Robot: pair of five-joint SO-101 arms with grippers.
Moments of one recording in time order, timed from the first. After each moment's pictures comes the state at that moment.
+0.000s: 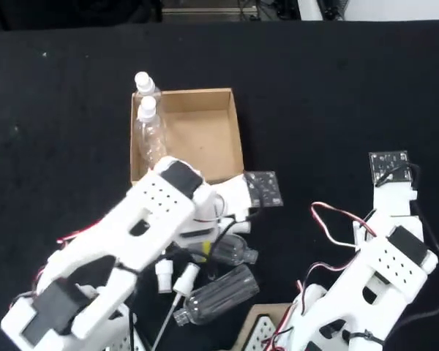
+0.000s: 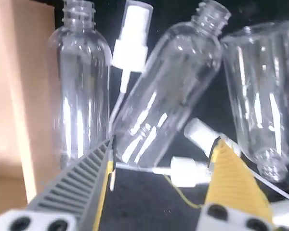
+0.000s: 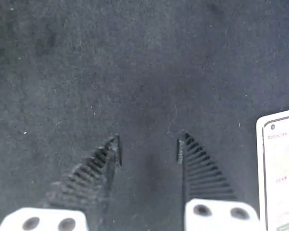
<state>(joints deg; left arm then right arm) 34.4 -14.2 26.8 74.8 -43.6 44.6 -47.3 62.6 56.2 43.1</state>
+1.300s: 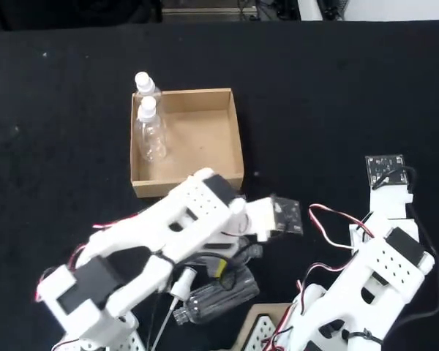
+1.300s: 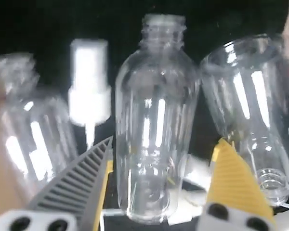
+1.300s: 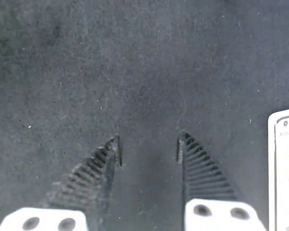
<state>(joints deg) 43.4 1.5 22.5 70.5 -44.9 44.6 -47.3 64.4 56.2 43.1</state>
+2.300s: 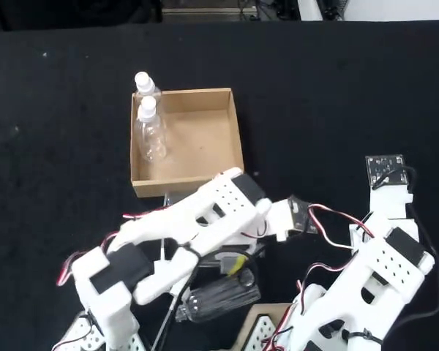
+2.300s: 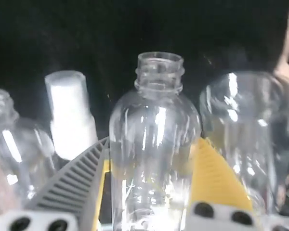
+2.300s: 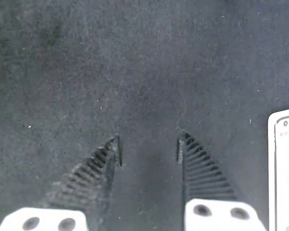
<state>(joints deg) 45.5 9.2 11.6 77.9 -38.1 44.6 -47.3 64.4 56.2 43.1</state>
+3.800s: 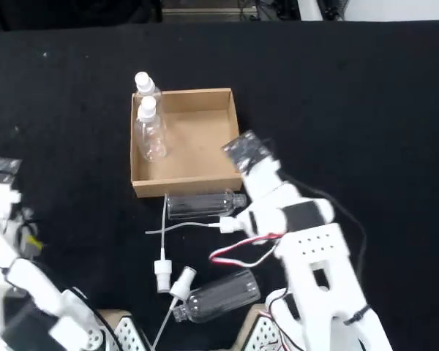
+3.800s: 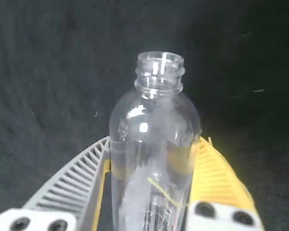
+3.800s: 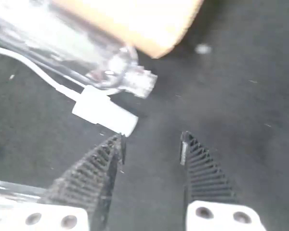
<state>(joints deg) -56.9 -23.3 50.4 56.7 -54.3 -14.3 -47.3 62.2 63.2 19.6</state>
